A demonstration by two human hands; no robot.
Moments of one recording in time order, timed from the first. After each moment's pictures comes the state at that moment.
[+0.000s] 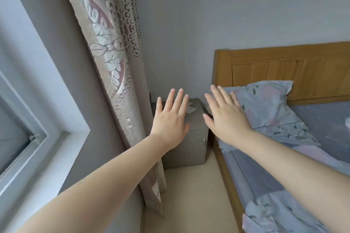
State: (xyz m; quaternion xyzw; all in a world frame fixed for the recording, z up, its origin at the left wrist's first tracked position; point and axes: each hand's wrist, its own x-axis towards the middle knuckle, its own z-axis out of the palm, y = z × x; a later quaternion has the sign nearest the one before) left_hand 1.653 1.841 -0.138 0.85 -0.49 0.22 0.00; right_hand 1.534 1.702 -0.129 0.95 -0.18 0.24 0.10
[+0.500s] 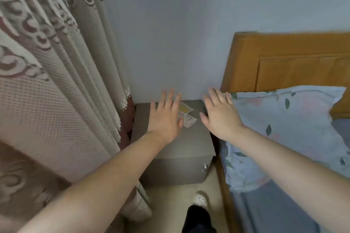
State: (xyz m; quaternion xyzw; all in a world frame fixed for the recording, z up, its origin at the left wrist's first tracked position) left_hand 1.965 1.540 -0.262 0.90 -0.43 0.09 0.00; right_hand 1.854 1.393 -0.248 0.98 -0.17 0.10 0.05
